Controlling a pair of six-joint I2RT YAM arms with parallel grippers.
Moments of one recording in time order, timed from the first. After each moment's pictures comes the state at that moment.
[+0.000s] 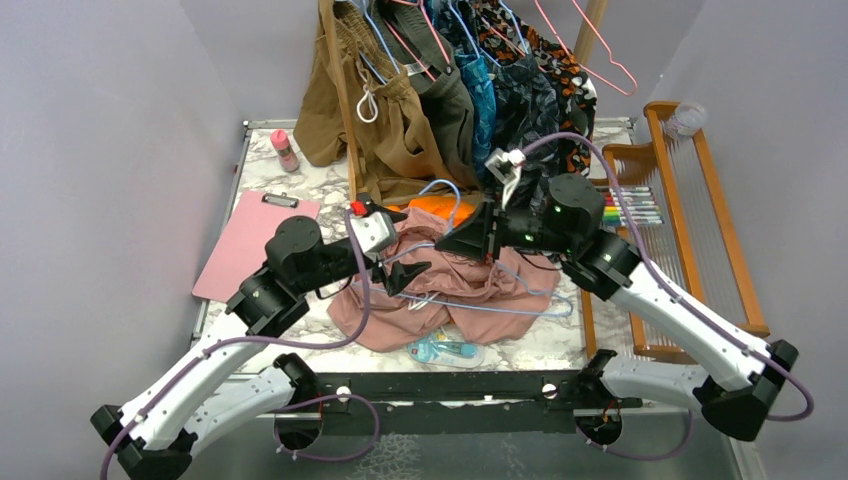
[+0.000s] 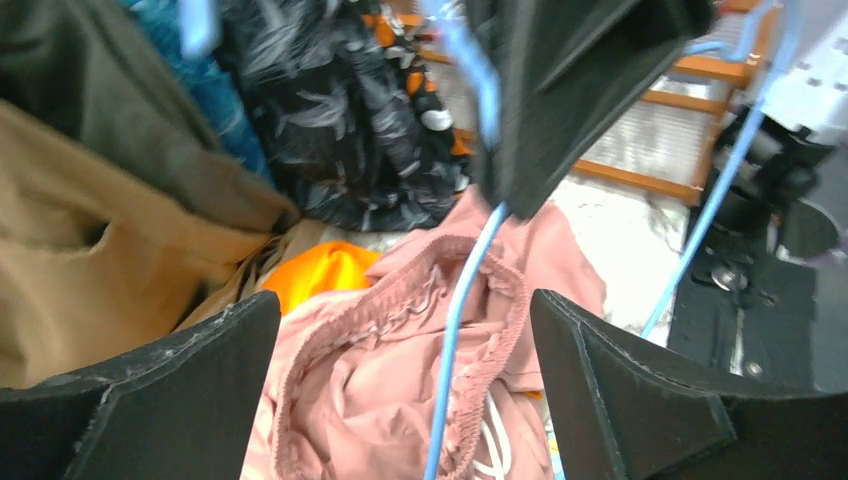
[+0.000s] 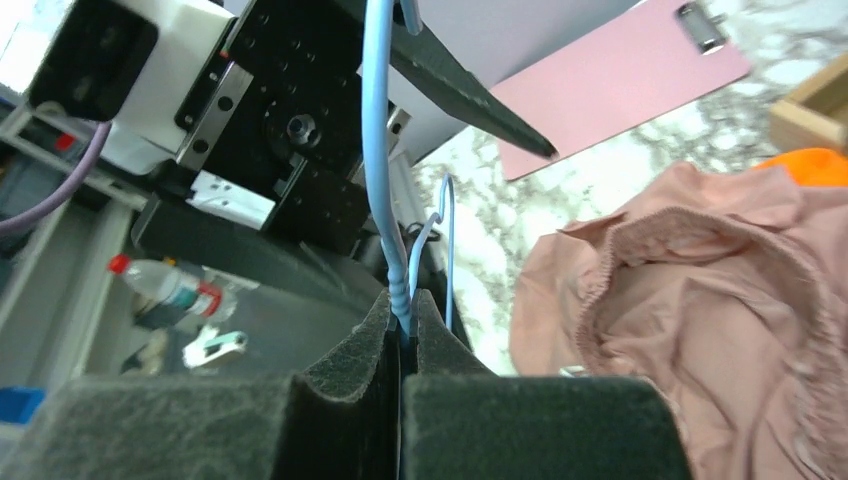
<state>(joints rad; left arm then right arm) -0.73 0.80 0.93 -0.20 0.44 0.21 0.79 1.11 1.13 -0.11 -0.59 0.51</state>
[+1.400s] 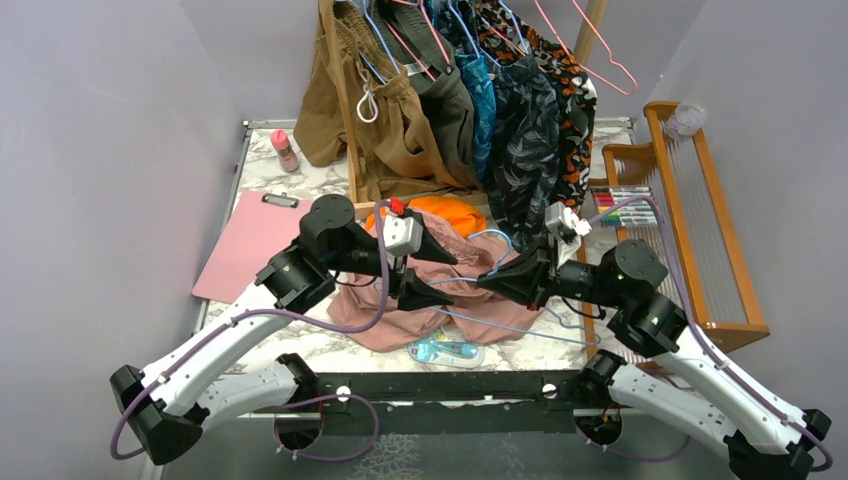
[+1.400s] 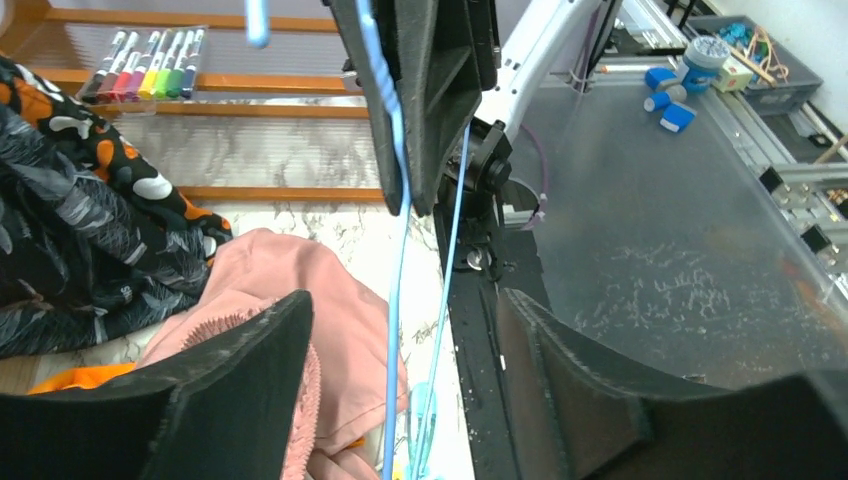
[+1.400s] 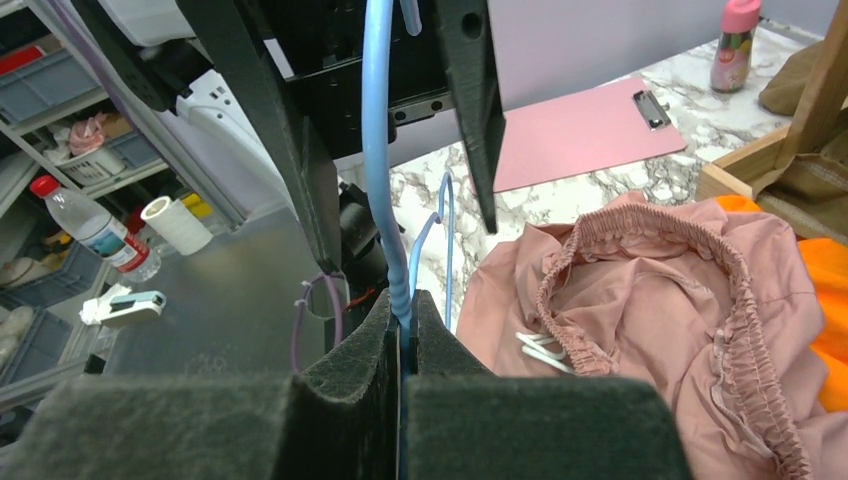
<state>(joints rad) -0.78 0.95 0.98 -0.12 0.92 0.04 0.79 0.63 0.77 -0.04 -0.55 0.31</state>
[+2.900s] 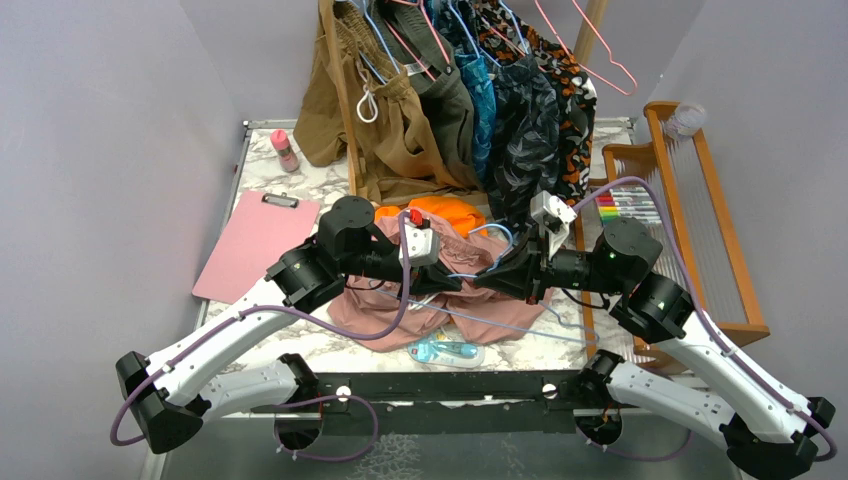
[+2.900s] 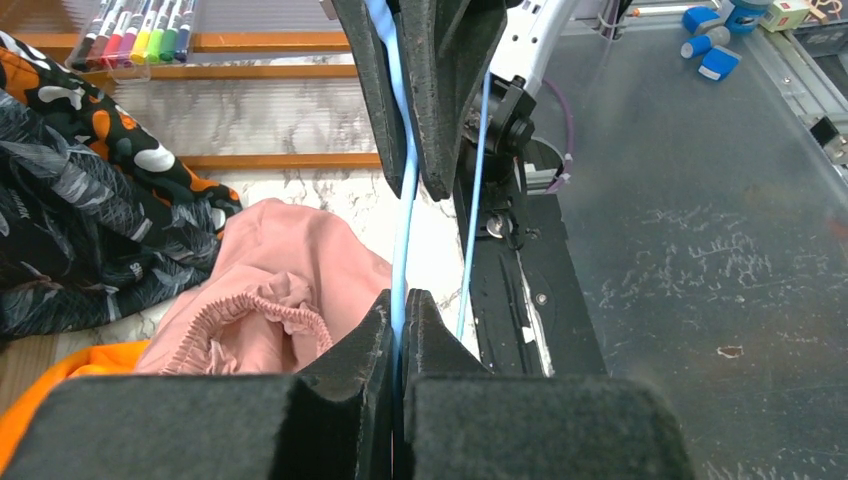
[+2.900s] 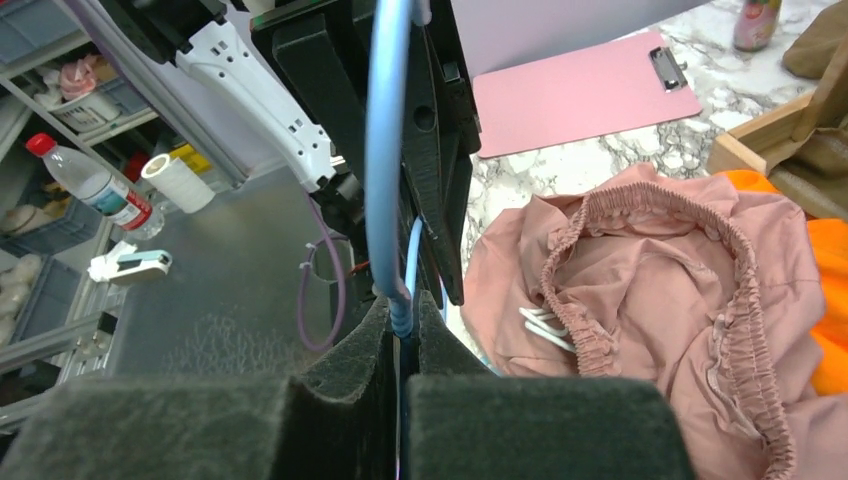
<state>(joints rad) -0.85 1.01 1.02 -0.24 0.82 0.18 0.79 0.75 0.95 -0.25 -0.58 0.23</state>
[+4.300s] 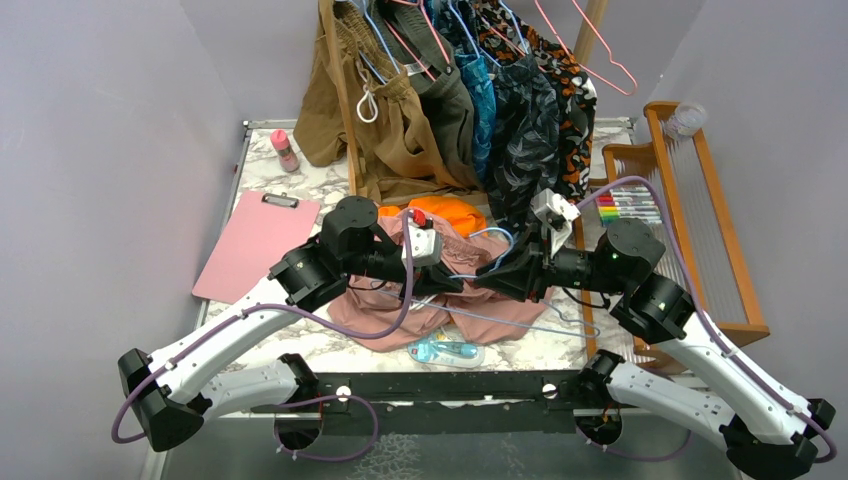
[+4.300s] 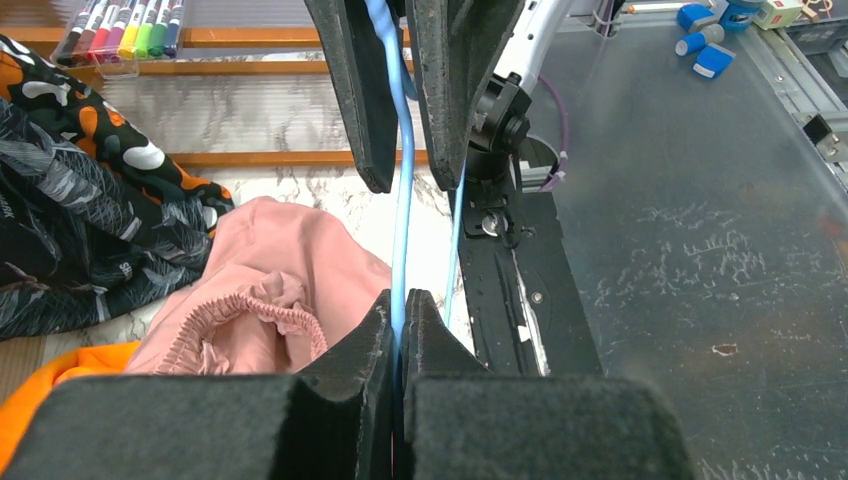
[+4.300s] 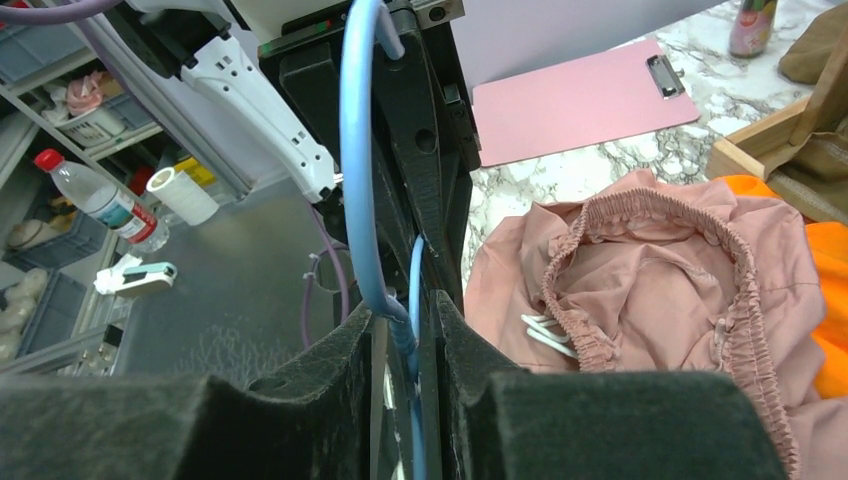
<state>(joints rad) -0.86 1.02 1.02 -0.24 0.83 0.17 0.80 0.75 0.95 -0.23 -0.59 0.26</state>
